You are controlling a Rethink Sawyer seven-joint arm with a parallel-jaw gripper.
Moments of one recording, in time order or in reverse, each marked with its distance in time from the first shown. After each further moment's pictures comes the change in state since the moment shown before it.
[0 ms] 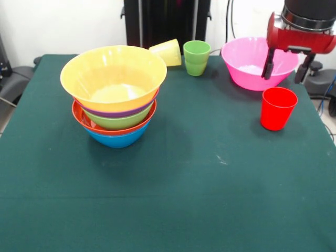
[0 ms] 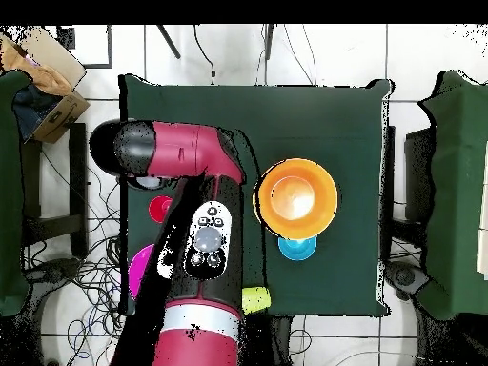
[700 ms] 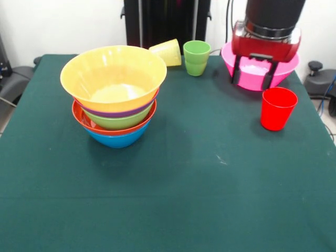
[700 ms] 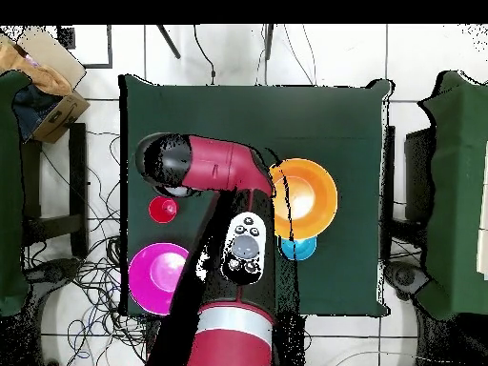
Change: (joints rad) arm -0.078 -0.018 0.018 0.117 -0.009 -0.134 0.000
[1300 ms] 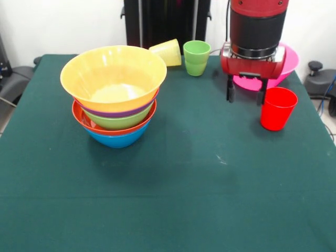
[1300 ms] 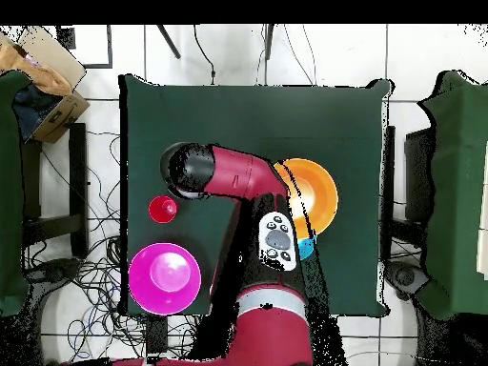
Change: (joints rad) arm -0.124 0.005 0.145 0.102 0.010 -0.145 0.000
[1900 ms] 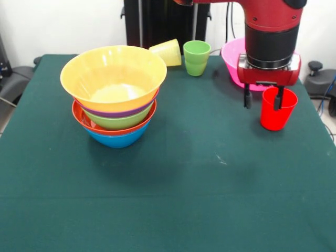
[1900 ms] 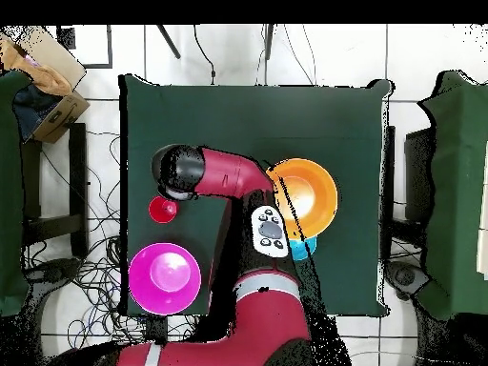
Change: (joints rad) arm -0.004 0.032 0.069 0.004 -0.002 -0.006 0.000
